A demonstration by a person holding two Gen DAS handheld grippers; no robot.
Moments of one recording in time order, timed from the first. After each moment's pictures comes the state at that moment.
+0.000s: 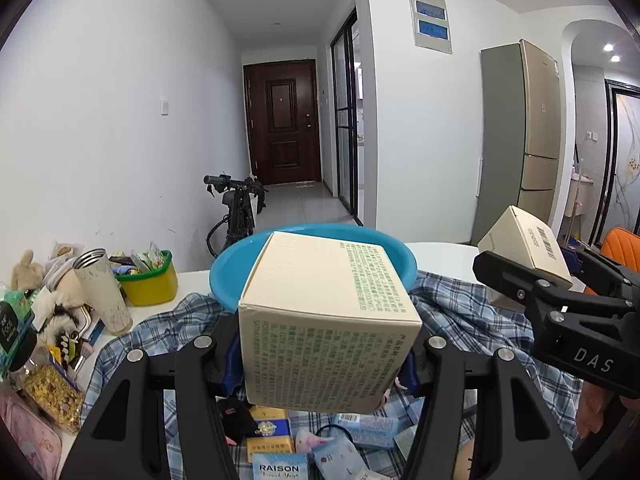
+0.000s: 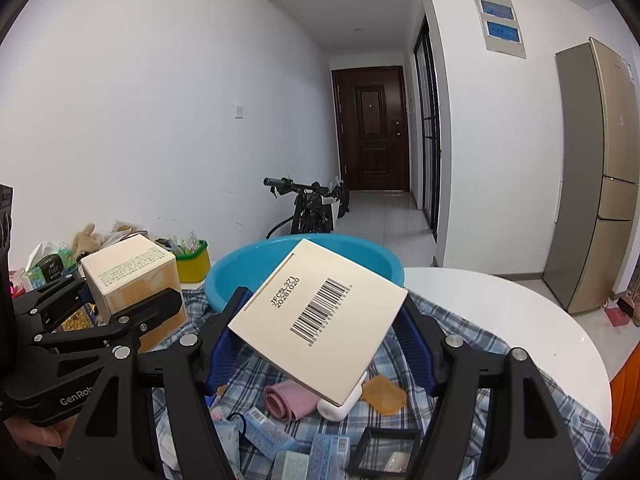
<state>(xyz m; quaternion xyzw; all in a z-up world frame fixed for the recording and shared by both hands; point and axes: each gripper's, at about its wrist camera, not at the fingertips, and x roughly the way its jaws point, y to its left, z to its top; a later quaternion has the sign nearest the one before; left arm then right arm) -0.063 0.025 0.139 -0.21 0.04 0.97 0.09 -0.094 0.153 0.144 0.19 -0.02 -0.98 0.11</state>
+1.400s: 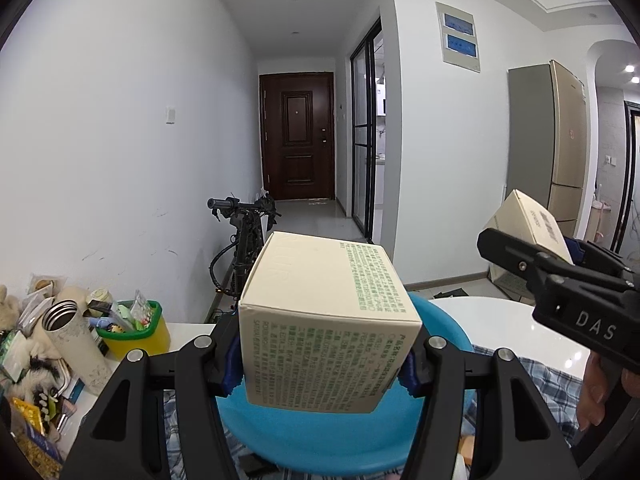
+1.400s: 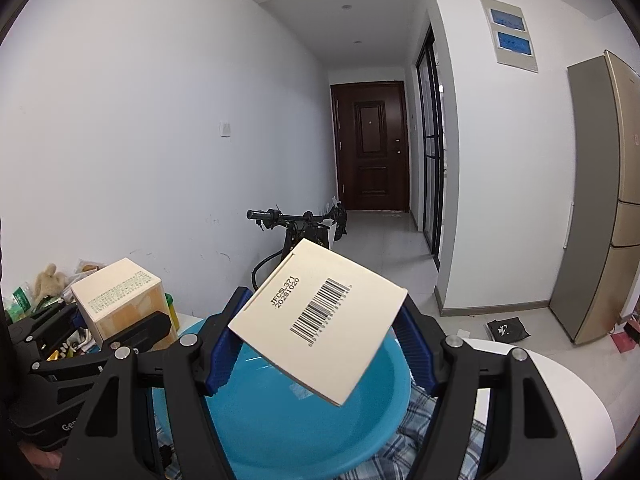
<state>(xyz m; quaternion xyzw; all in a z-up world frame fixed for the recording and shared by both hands) -0.231 0.007 0.158 -0.19 0.02 0.98 0.07 -0.249 0.142 0.173 0.16 -0.01 -0.98 0.11</state>
